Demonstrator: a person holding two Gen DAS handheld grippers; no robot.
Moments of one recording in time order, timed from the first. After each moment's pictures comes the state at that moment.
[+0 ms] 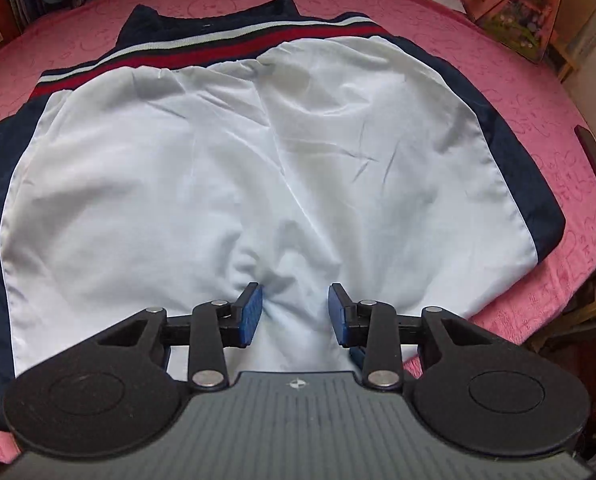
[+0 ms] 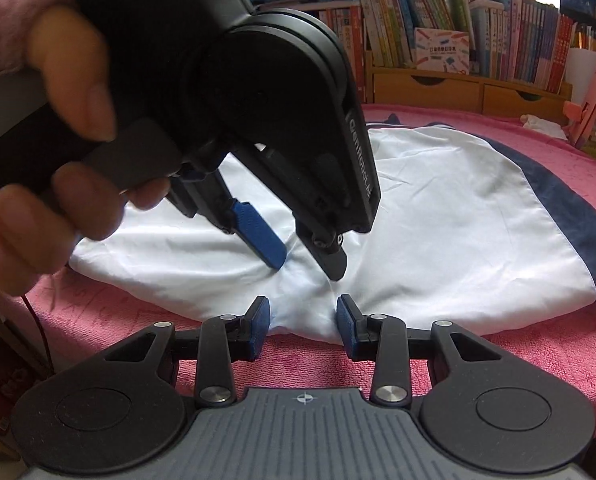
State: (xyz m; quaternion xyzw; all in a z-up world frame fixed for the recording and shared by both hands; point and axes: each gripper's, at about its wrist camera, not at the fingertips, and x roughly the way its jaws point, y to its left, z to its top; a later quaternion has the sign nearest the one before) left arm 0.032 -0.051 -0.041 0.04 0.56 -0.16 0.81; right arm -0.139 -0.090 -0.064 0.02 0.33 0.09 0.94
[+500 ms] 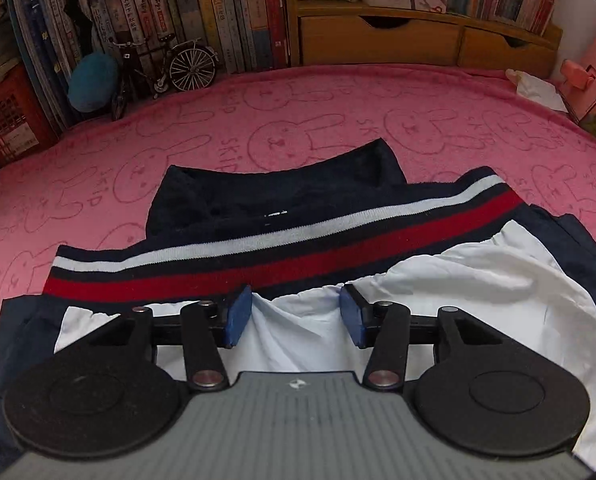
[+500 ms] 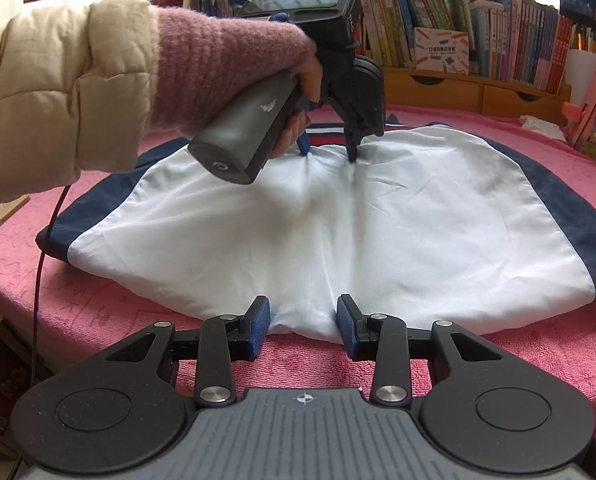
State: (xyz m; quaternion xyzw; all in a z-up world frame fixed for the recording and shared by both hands) left arm 0.151 -0.061 -0.044 0.06 0.46 -0.06 0.88; right arm -0.135 -0.090 -0.064 0.02 0.33 0.09 0.94
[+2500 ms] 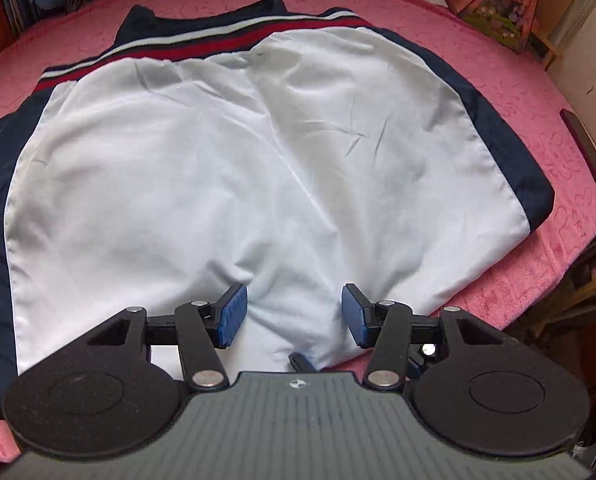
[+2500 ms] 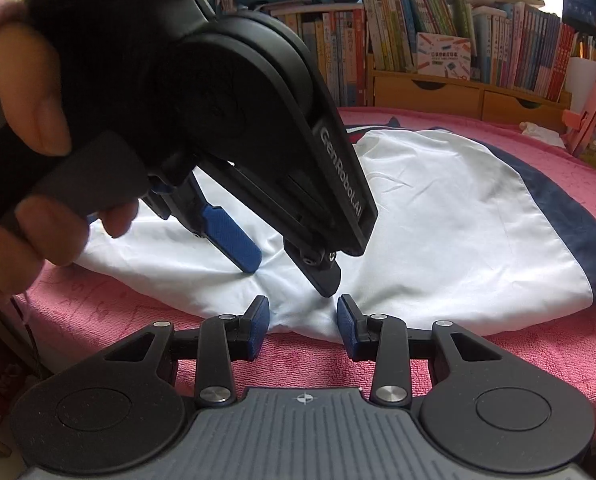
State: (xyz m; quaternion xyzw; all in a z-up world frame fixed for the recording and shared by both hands) left arm 0.011 -0.039 -0.042 0.06 0.55 -0.18 0.81; right arm -0.141 -0.085 -0.064 0.01 0.32 0.09 0.94
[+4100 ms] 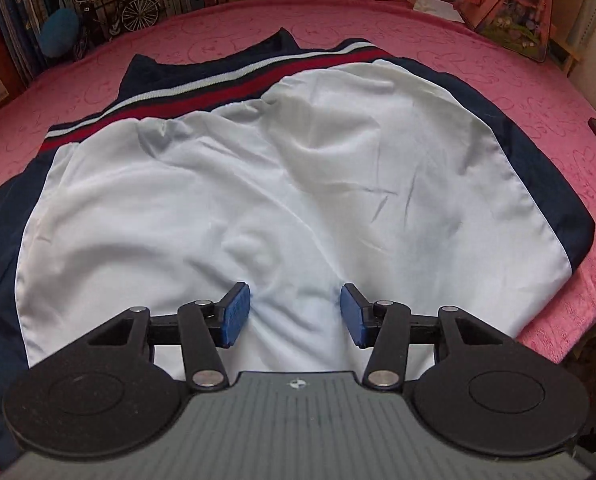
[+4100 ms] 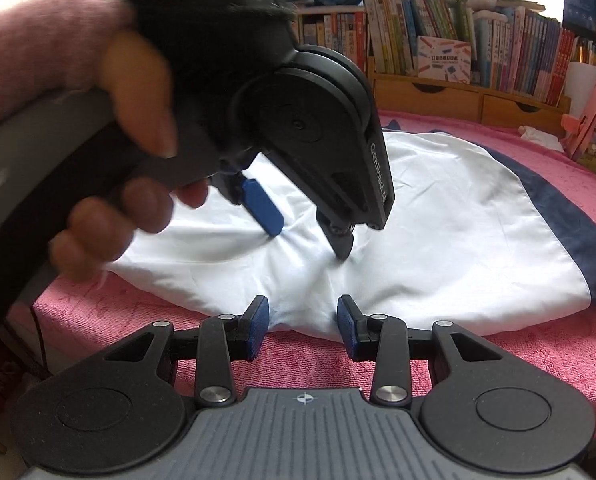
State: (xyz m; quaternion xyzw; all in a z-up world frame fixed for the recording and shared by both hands) left arm 0.042 -0.059 -0.045 0.09 0.51 -0.16 0.84; right arm -0.142 -0.085 -0.064 0.00 0.32 0.08 0.94
